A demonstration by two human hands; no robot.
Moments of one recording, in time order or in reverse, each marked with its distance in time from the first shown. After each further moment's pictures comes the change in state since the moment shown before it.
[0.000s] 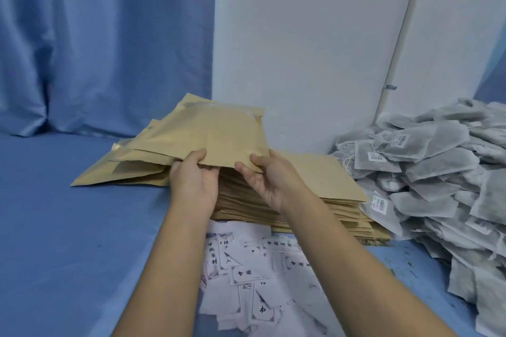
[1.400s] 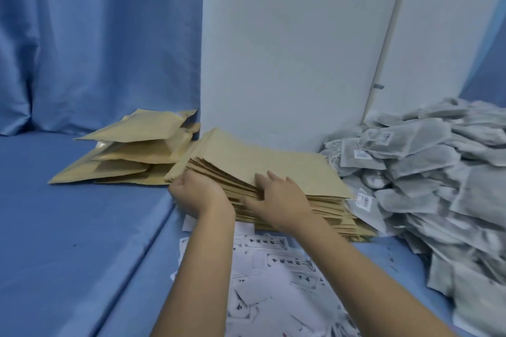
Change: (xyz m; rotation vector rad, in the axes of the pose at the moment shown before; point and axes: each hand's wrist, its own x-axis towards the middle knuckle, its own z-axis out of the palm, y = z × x) left_hand -0.020 -0.051 0.007 0.466 0.572 0.182; right_hand 0.000 0.007 -0.076 -1.962 0.051 -0.355
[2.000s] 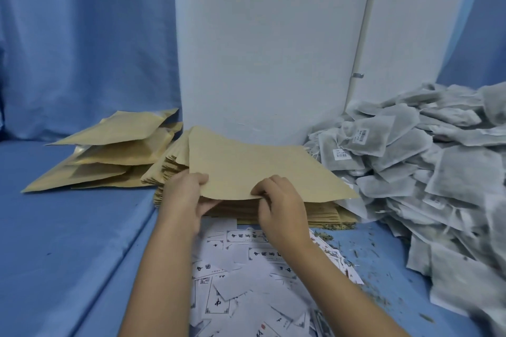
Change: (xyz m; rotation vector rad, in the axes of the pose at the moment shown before) left_hand -0.019 0.008 -0.020 0.265 -0.558 -0.142; right_hand -0.046 0.018 0.019 0.337 0.696 -0.148
